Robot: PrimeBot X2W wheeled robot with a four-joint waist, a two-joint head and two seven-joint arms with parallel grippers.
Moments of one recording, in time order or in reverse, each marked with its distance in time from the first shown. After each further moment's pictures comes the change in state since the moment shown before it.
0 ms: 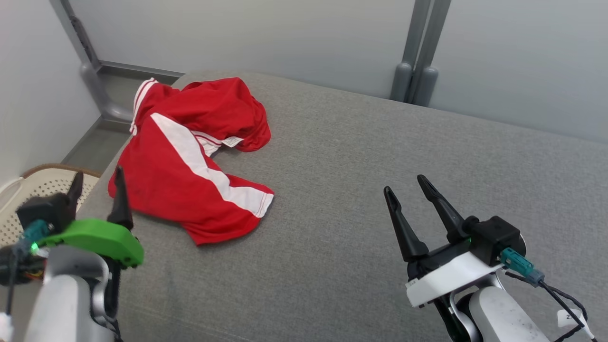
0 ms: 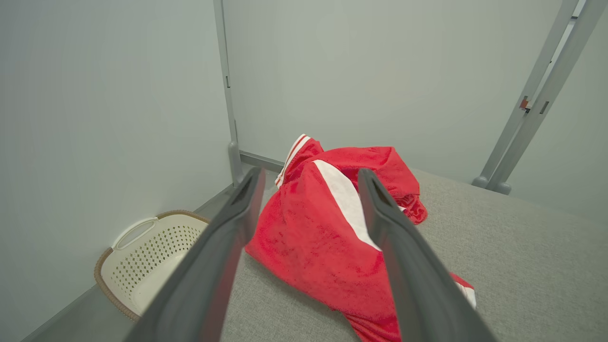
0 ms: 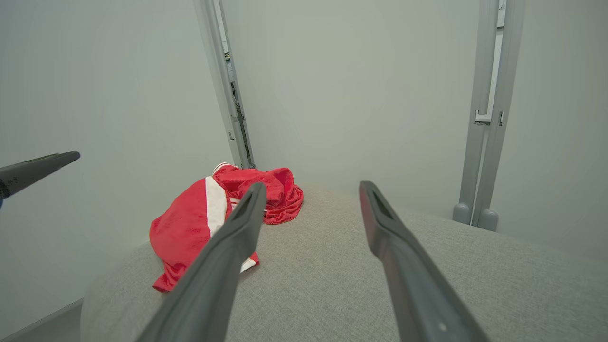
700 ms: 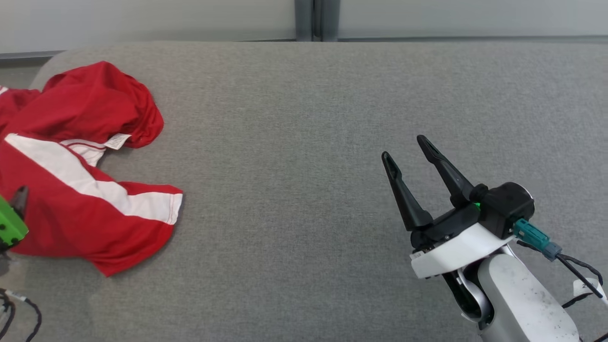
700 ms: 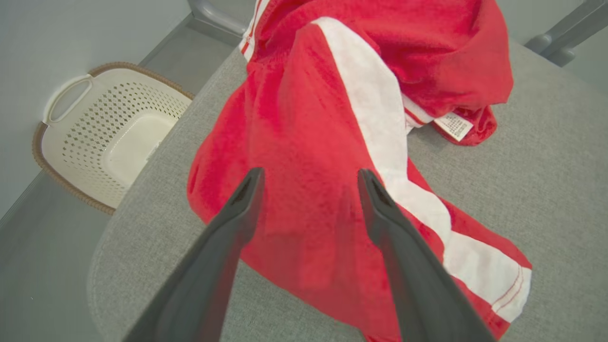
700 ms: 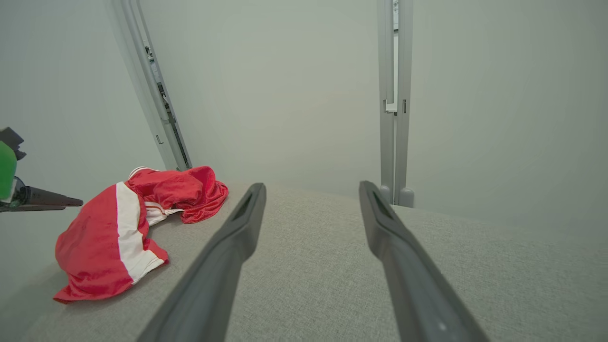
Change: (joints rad) left arm -0.316 0.269 0.133 0.448 -0.247 -0.067 0.518; right arm -0.114 -0.089 0.063 -0.071 0.043 0.000 0.000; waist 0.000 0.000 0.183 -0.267
